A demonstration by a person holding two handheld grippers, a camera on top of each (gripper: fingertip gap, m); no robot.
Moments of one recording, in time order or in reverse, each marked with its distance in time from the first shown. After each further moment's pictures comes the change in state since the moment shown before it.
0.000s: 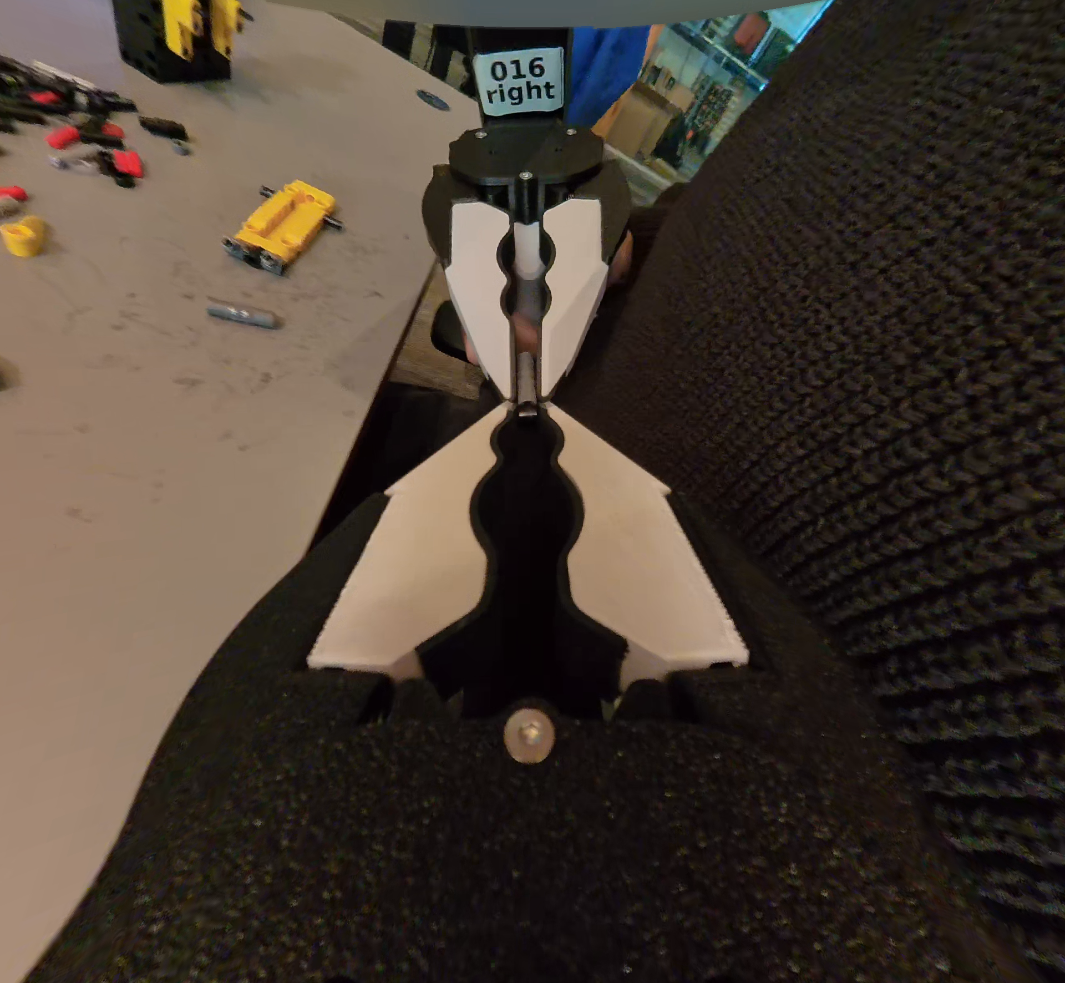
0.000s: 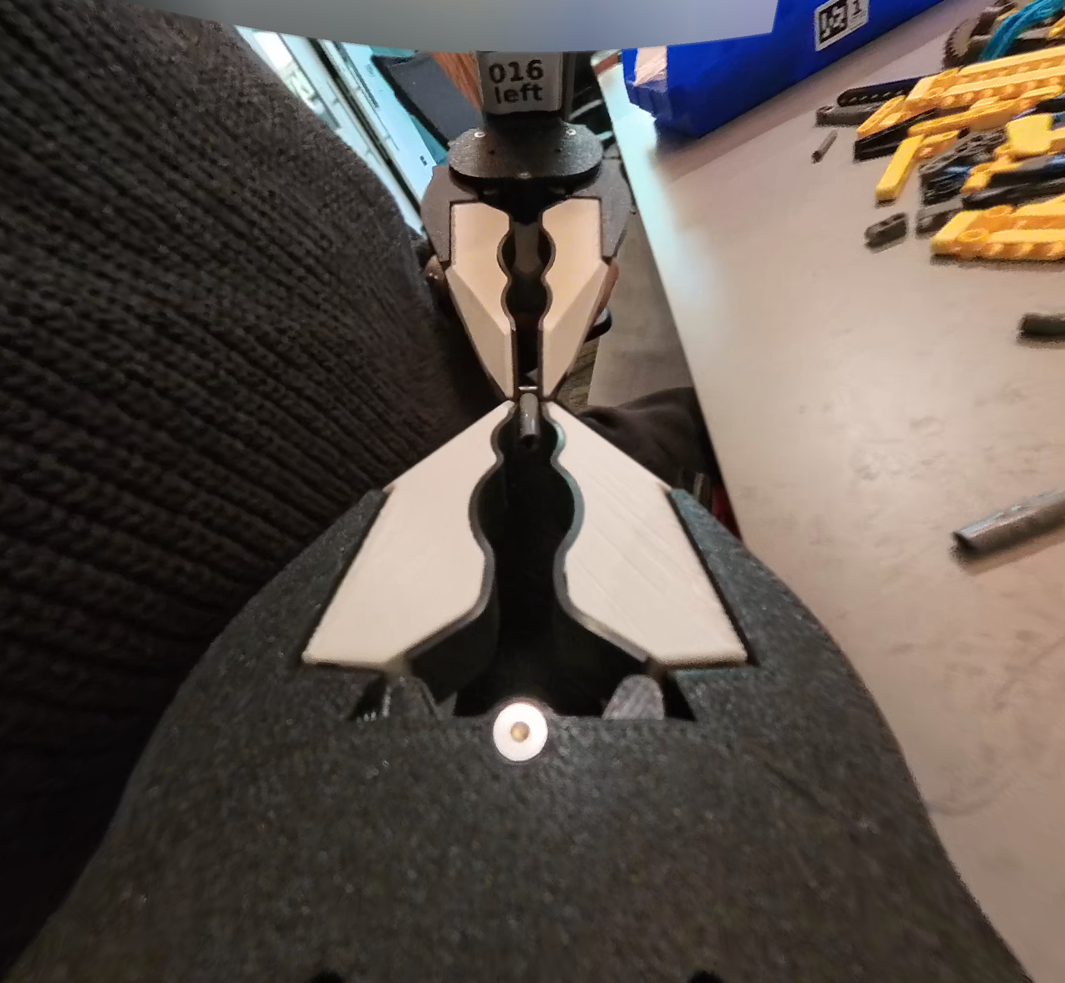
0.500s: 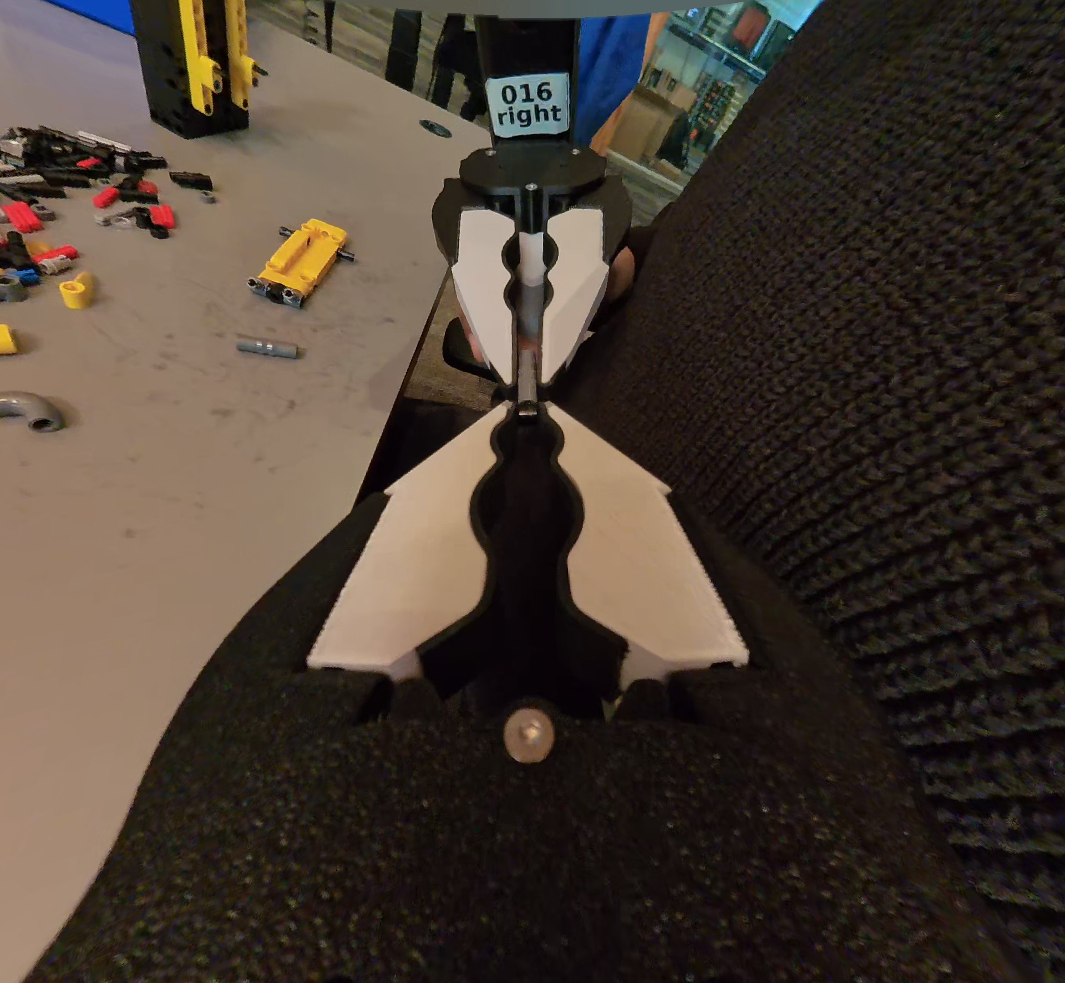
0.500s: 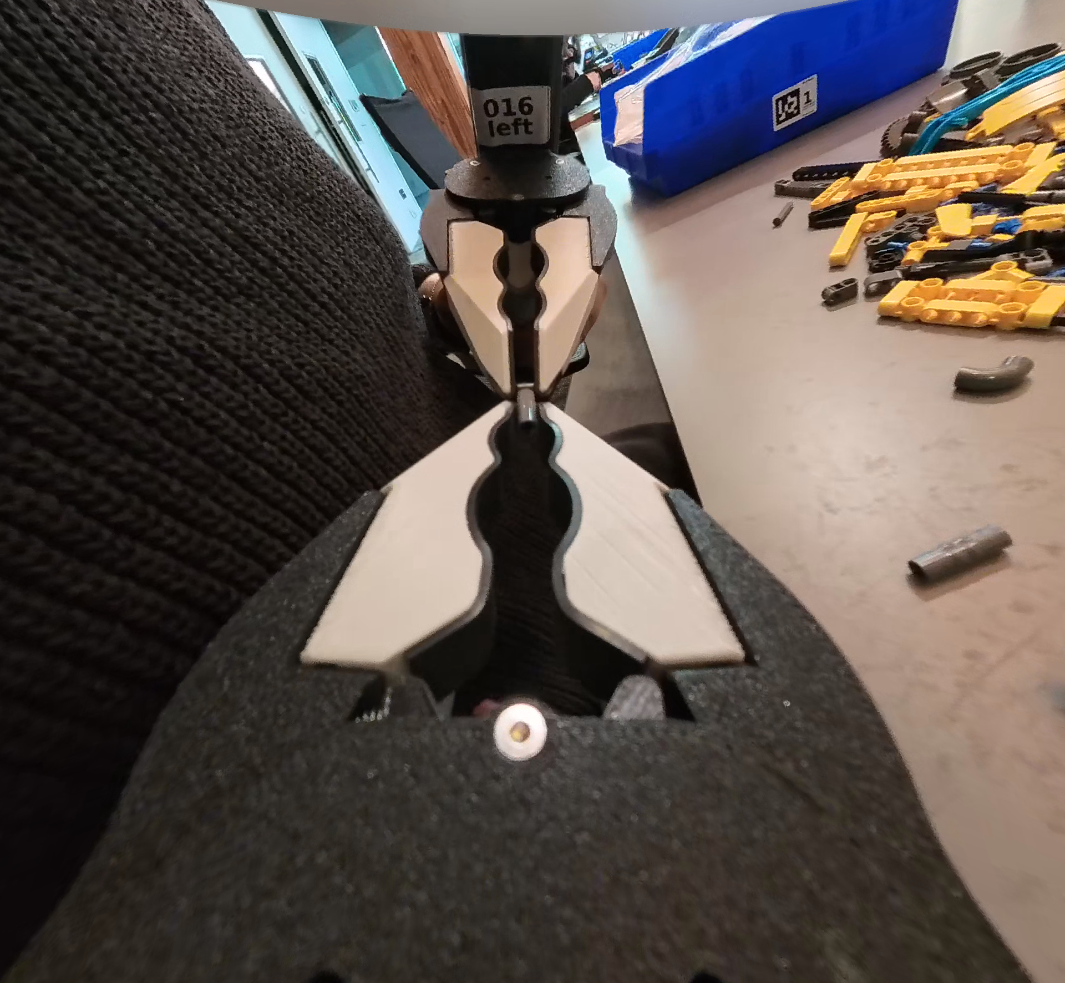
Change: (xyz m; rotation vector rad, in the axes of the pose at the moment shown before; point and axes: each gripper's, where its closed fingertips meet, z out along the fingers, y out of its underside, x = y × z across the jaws) left arm 0.000 -0.009 -0.008 0.015 -0.009 0.061; right arm 0.000 -0.013 -0.003 0.068 0.043 -0.066
